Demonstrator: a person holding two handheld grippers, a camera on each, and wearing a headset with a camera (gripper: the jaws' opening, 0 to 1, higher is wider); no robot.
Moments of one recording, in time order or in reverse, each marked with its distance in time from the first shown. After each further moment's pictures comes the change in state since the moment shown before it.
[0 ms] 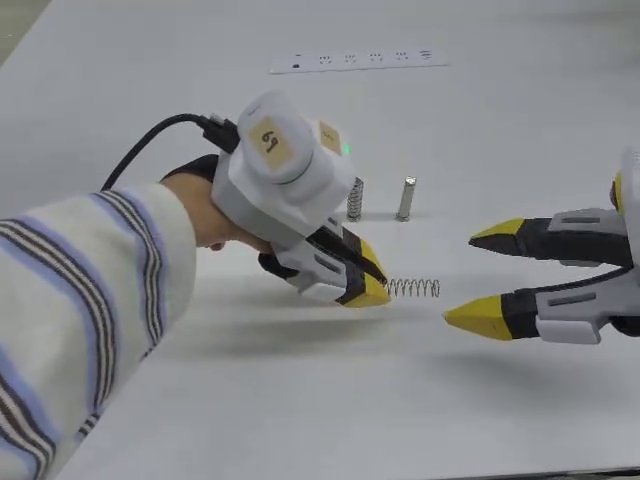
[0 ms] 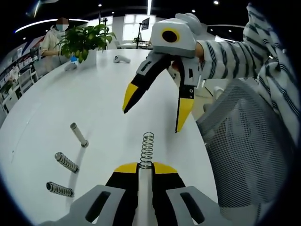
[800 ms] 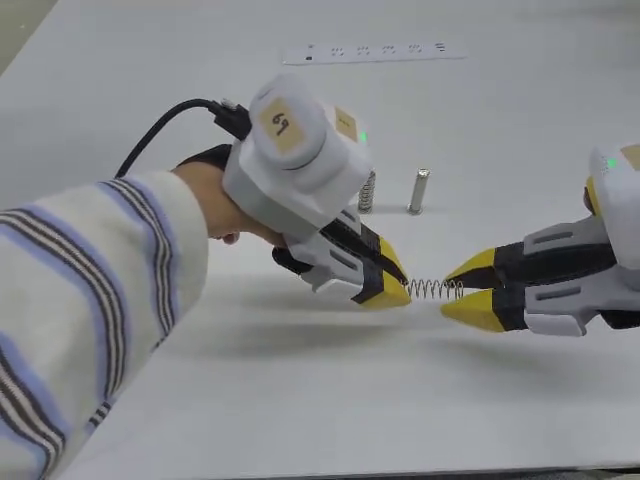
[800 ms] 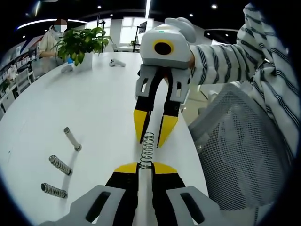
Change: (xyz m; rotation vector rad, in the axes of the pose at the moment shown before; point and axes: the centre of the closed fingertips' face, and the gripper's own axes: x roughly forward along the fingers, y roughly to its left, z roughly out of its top) left arm -0.002 -0.016 0.005 -0.010 -0.032 -0.044; right arm 0.015 0.026 -0.008 -0.043 0.074 0.148
